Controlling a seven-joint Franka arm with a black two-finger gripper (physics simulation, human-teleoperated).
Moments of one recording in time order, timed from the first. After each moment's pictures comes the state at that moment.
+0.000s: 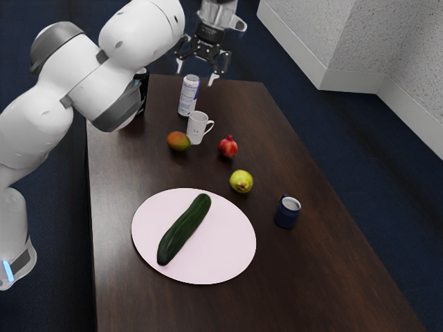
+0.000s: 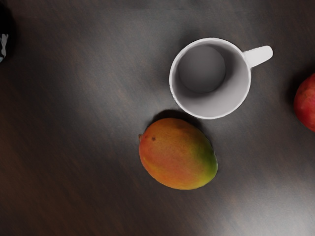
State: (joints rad) arm -0.76 0.64 1.73 -1.42 -0.61 1.13 -0.18
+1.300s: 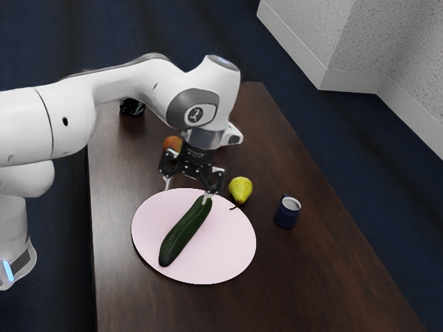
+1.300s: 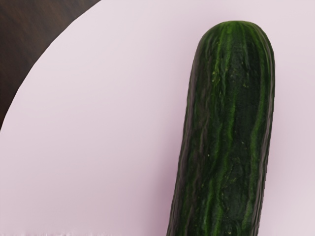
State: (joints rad) arm -2.01 0.94 2.12 -2.27 -0.80 1.52 -0.62
